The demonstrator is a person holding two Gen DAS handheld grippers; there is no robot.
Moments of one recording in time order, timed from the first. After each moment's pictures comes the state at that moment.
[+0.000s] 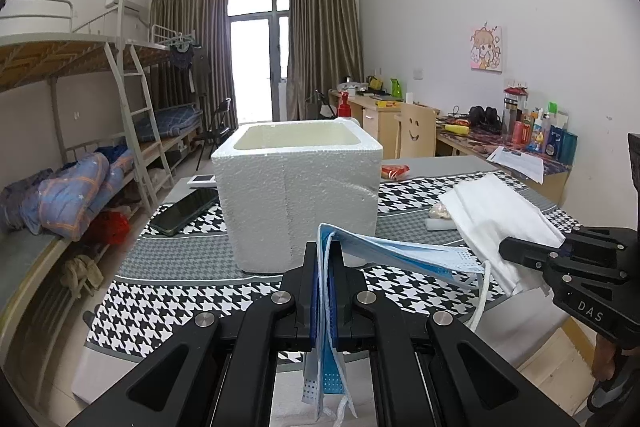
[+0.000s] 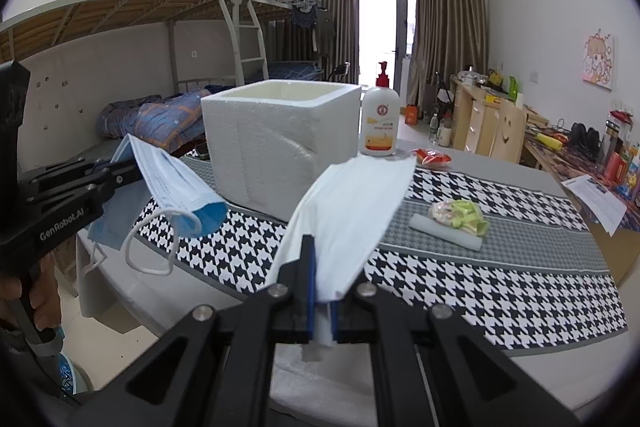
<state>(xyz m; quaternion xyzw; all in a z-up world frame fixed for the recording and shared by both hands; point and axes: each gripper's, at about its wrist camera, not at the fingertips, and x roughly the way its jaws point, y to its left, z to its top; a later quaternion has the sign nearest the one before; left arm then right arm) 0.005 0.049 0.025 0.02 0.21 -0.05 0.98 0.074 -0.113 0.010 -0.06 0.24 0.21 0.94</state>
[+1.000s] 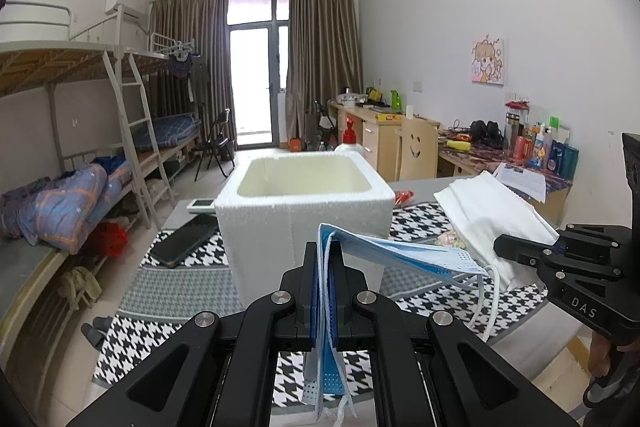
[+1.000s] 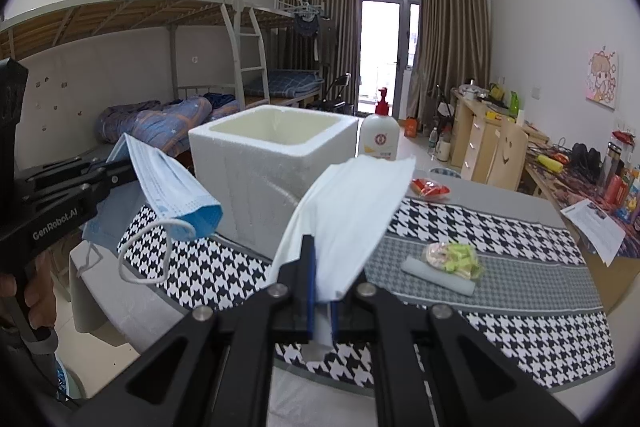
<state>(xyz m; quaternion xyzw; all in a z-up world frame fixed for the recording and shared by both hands) 0.032 0.055 0.054 0.02 0.19 -0.05 0.98 0.100 -0.105 0.041 -0.07 0.22 0.21 0.95</state>
